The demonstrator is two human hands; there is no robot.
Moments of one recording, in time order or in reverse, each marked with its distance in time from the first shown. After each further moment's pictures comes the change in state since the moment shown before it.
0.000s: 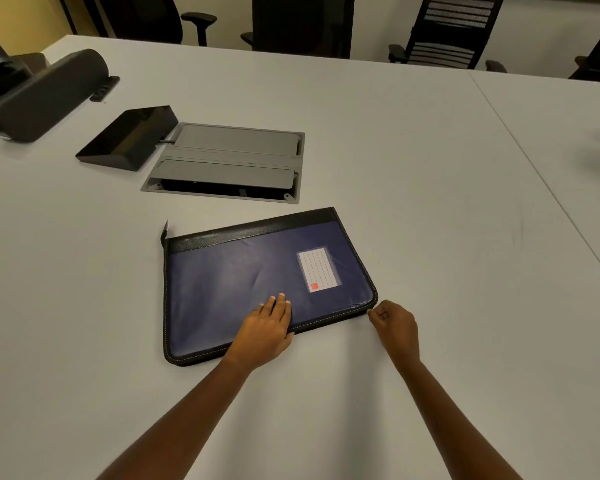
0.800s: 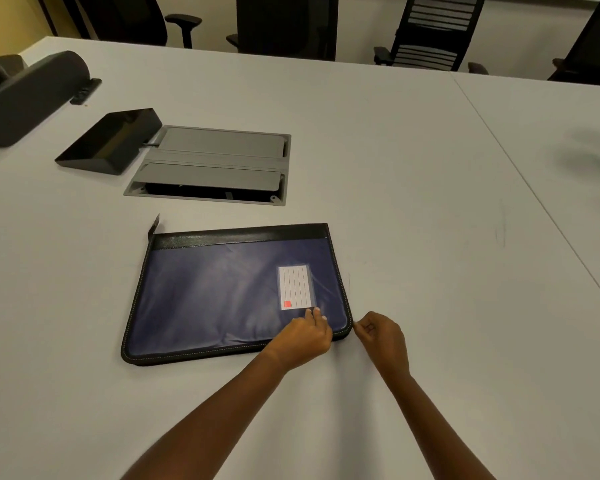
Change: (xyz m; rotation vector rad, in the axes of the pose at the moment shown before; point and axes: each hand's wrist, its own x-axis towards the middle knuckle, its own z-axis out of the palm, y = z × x) left_hand 0.028 0.065 -0.027 0.511 0.029 0.438; right_hand -0.017 0.011 -0.002 -0.034 -0.048 -0.074
